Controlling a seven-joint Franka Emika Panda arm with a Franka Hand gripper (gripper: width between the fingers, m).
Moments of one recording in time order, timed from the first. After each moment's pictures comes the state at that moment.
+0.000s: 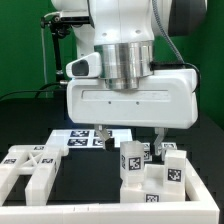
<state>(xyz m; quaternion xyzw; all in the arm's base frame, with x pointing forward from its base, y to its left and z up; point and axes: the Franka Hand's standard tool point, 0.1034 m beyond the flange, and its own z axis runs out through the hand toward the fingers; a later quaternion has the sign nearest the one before) 0.607 0.040 0.086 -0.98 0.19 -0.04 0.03</state>
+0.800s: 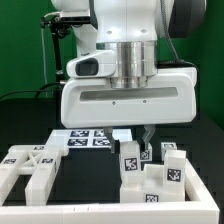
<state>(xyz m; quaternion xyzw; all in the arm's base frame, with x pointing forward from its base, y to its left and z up) 0.608 0.037 0.086 -1.00 -0.01 -0.04 0.01</state>
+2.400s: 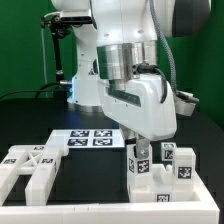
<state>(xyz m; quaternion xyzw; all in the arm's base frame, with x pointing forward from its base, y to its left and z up) 0.613 0.047 0.085 -0.79 0.61 -0.02 0.06</state>
